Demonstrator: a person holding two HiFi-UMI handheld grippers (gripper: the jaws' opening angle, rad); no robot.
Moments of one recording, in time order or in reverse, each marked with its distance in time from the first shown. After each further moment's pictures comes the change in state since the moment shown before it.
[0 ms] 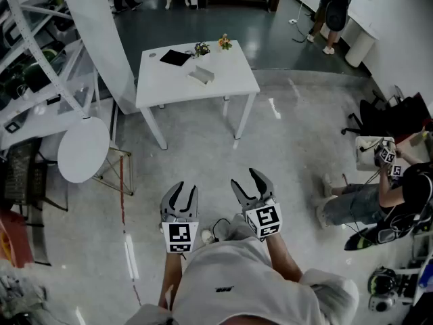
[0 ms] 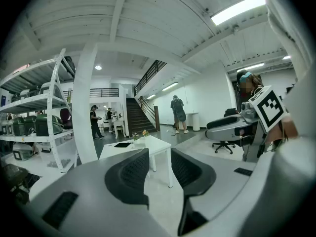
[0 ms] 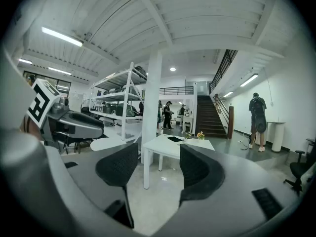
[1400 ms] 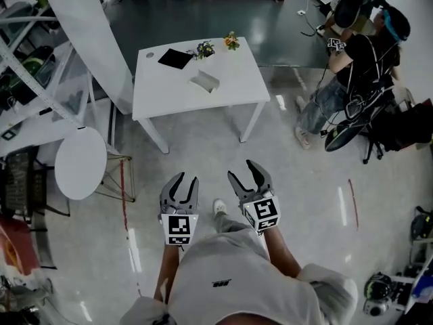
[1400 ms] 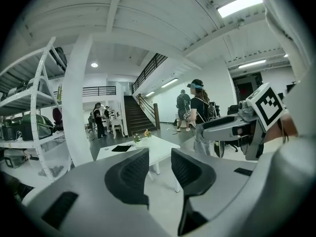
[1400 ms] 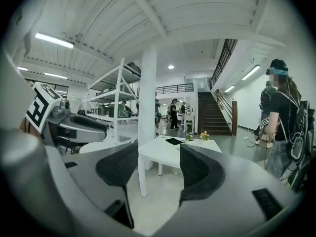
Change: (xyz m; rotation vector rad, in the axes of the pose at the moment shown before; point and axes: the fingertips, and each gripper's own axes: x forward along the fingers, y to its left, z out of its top) left arm 0.167 0.083 0.020 0.023 0.027 -0.017; right arm 0.174 -0.072 0.020 0.050 0.012 0.037
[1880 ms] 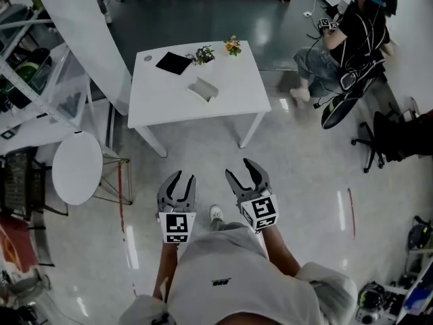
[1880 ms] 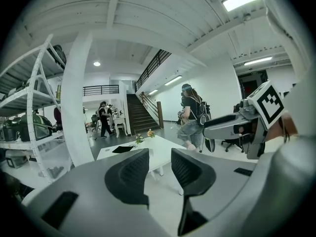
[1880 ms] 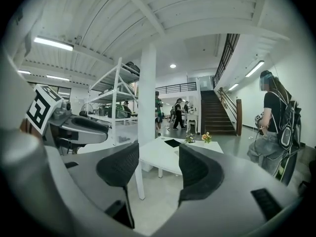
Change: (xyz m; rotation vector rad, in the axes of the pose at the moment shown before) left arm 0.077 0.016 0.019 -0.012 0.025 0.043; right arm 0.058 -0.058 0.016 0.003 0.010 0.050
